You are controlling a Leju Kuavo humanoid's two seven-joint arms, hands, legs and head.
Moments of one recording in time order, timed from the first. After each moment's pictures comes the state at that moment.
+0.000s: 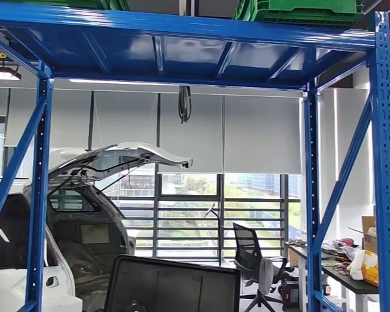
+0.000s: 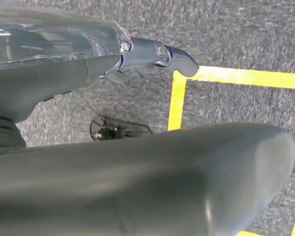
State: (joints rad) left arm -0.05 -0.03 1.26 -0.23 -0.96 -0.07 -0.59; right arm -0.25 0.08 0.63 -1.66 -0.29 0.44 -0.43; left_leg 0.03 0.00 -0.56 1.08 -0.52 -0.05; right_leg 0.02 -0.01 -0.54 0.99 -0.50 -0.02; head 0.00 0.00
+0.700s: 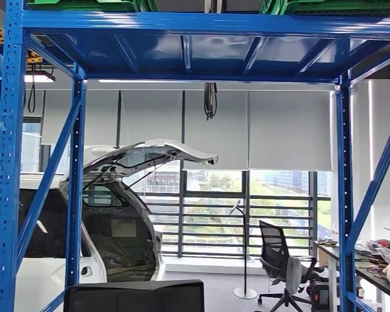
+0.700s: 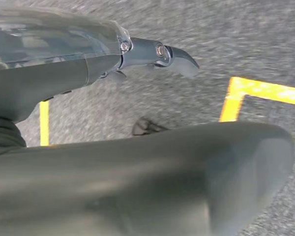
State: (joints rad) left arm -0.04 -0.01 1.27 -0.23 -0.98 -0.06 -0.44; right arm -0.29 0.03 0.64 -1.63 -0.17 0.44 -0.45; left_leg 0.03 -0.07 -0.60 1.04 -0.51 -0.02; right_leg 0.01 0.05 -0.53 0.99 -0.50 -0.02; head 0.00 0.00
